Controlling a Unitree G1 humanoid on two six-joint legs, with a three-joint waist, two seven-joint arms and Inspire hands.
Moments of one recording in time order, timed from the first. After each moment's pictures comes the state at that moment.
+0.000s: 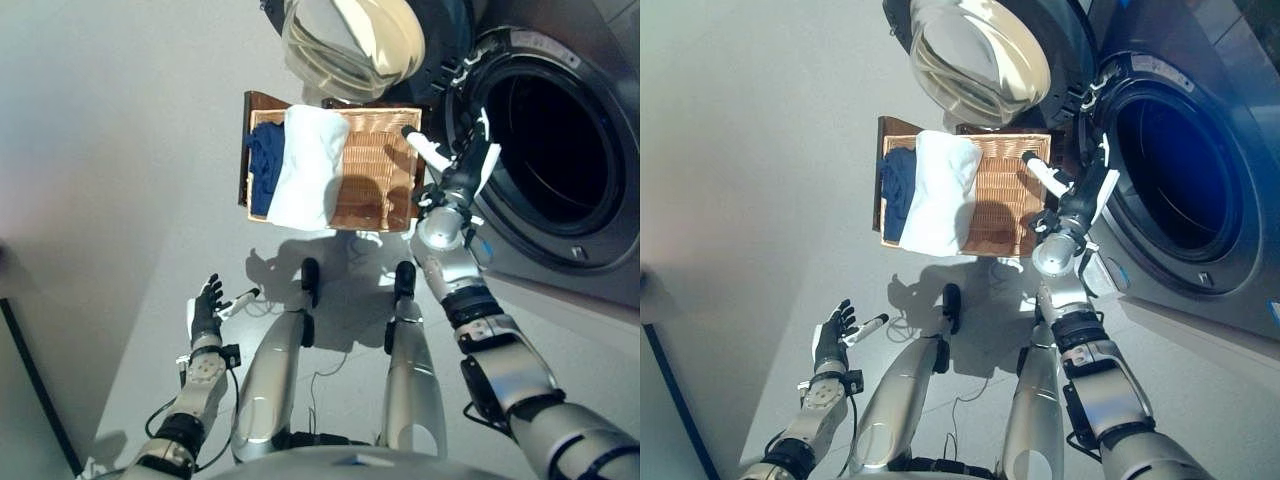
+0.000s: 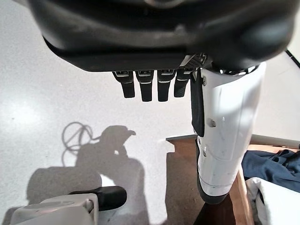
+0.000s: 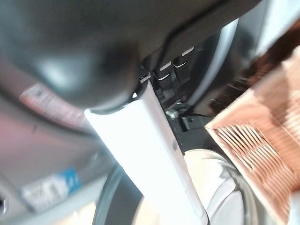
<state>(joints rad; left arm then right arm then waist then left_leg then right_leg) -0.09 0.21 -0.20 0.75 -0.31 -0.23 0.40 -0.70 -0.34 0.18 0.60 0.16 -0.15 -0.70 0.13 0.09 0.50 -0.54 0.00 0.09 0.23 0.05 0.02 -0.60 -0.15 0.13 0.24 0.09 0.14</state>
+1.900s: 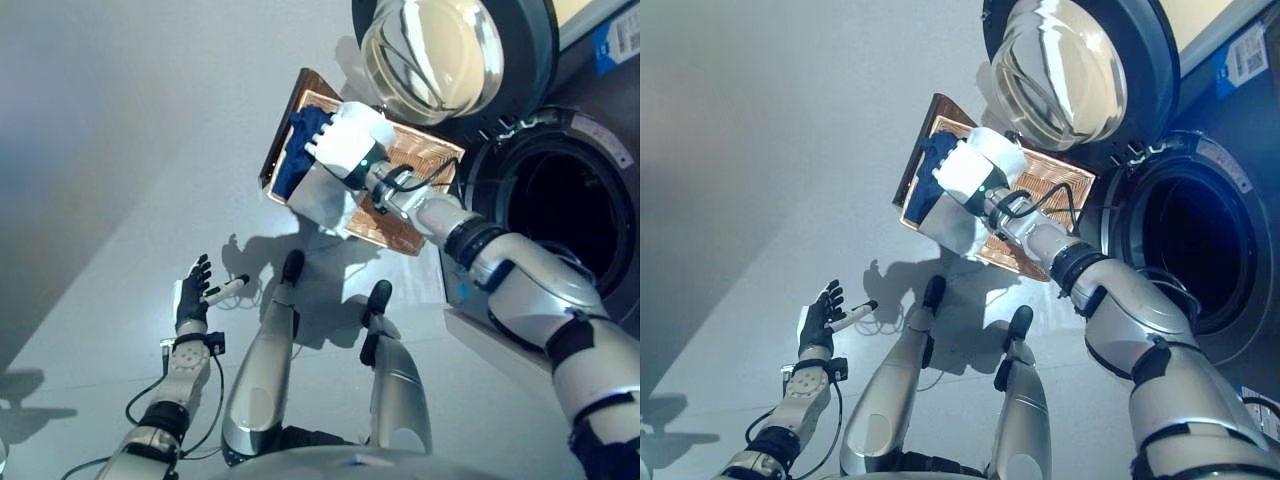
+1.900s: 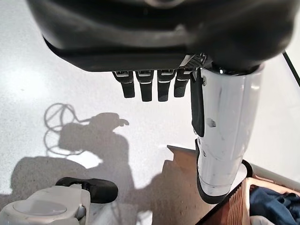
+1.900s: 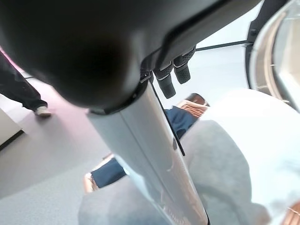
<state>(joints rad) -0.15 0.29 -0.17 0.78 -0.27 -0.29 0.33 -1.18 -0.49 1.08 0.87 -1.03 -0.02 -0.28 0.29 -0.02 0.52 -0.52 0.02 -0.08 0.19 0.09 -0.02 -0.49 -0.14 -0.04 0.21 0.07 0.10</state>
